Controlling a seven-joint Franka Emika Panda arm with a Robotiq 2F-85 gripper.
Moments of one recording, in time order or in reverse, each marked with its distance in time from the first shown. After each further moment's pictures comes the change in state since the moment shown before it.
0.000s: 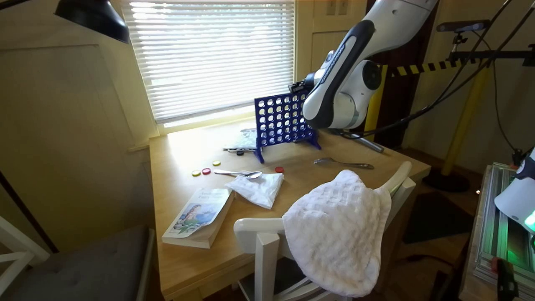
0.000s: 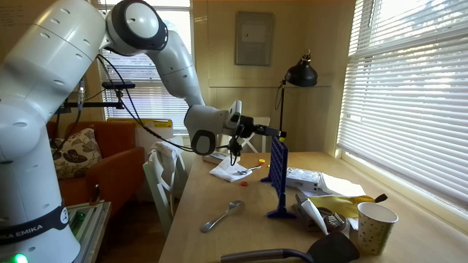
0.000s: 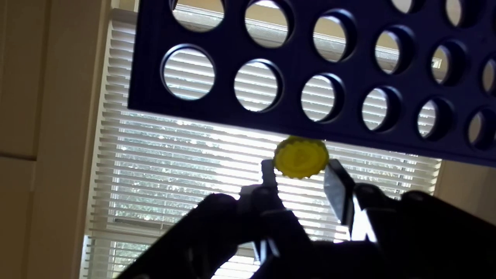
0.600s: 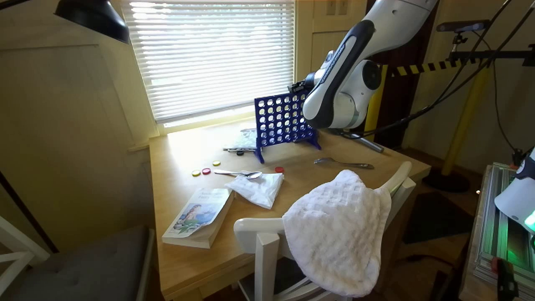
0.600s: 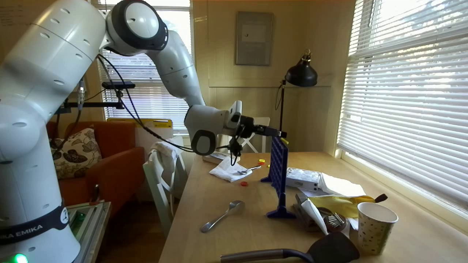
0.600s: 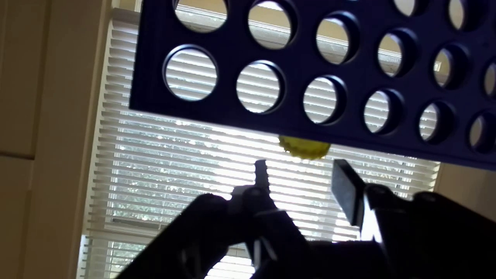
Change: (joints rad) arm -0.004 0.000 0.002 0.000 -0.003 -0.003 -0.011
